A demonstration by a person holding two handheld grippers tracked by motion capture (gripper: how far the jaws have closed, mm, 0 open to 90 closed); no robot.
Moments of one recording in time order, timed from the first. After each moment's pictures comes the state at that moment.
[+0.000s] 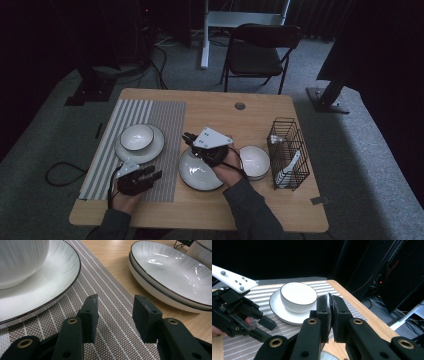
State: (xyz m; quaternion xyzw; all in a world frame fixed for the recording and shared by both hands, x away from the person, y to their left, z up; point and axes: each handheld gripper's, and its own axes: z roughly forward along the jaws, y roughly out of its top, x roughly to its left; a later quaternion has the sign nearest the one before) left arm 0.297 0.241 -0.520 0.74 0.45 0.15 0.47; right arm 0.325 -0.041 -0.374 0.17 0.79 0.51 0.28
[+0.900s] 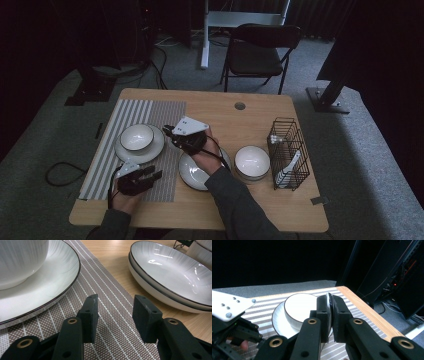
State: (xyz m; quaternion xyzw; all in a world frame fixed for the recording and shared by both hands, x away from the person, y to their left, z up) left arm 0.297 0.241 -0.520 0.74 0.44 0.15 0.48; right arm 0.362 0.012 -0.378 0.16 0.80 0.53 0.24
